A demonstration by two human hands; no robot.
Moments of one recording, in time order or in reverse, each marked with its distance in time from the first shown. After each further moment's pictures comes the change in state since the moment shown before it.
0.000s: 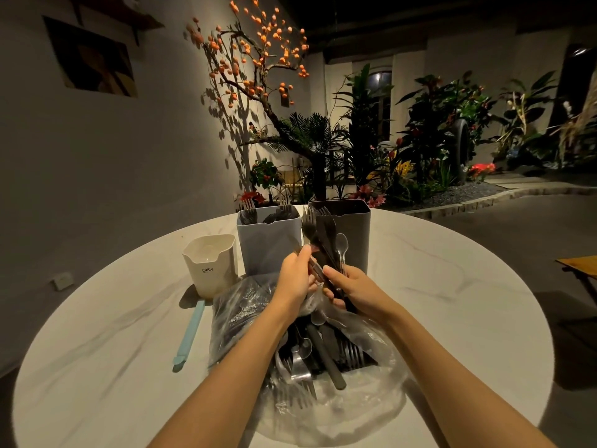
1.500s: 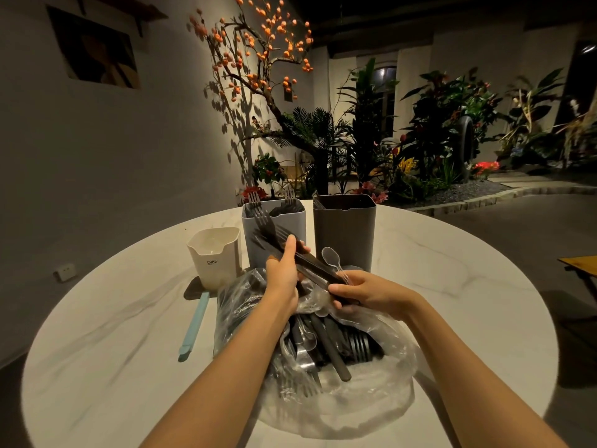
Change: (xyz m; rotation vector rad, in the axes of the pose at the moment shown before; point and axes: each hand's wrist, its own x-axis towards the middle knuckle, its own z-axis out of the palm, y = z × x) left_hand 0.007 -0.006 -0.012 -0.375 0.349 -0.142; right_hand -0.002 0.002 -0.025 -0.156 -0.298 0.180
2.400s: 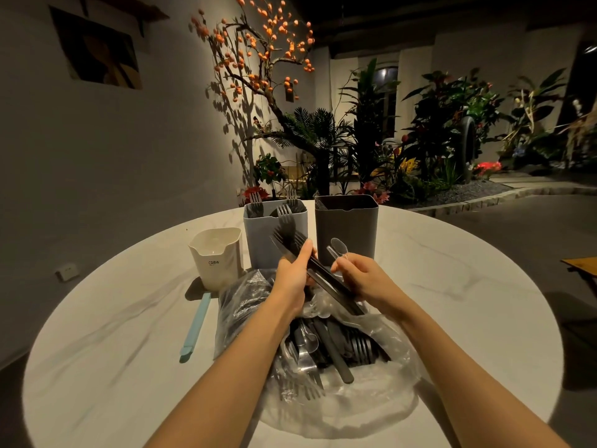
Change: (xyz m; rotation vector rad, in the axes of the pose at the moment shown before) left_hand 0.002 -0.004 -0.001 0.185 -0.150 -0.037; right_hand 0.010 -0.005 0.014 -0.195 0.535 -0.170
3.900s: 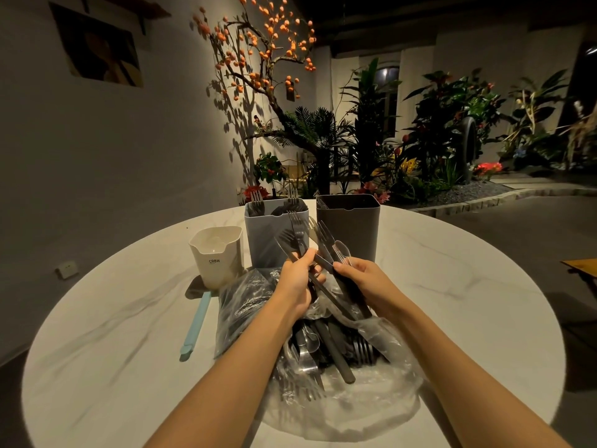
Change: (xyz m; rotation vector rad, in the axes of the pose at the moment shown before) left_hand -0.001 -0.004 0.003 -0.169 -0.063 -0.042; right_hand 0.001 0.000 0.005 0.215 -0.002 0.132
